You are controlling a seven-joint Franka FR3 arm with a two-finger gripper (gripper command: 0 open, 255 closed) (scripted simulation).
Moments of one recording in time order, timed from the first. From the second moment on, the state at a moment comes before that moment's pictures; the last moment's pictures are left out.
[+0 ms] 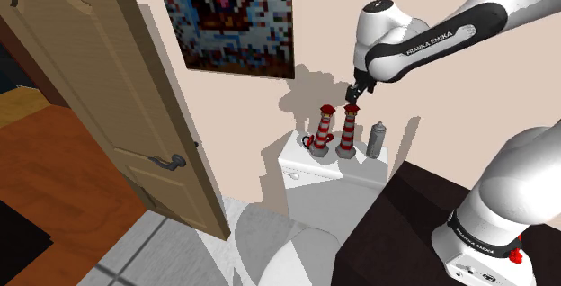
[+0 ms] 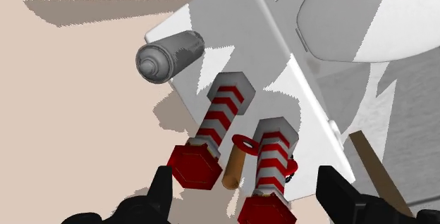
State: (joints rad) arm -0.15 -0.37 -0.11 -2.54 -0.40 2.34 0.16
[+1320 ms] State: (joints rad) arm -0.25 0.12 -0.19 -2.40 -0.67 2.77 0.37
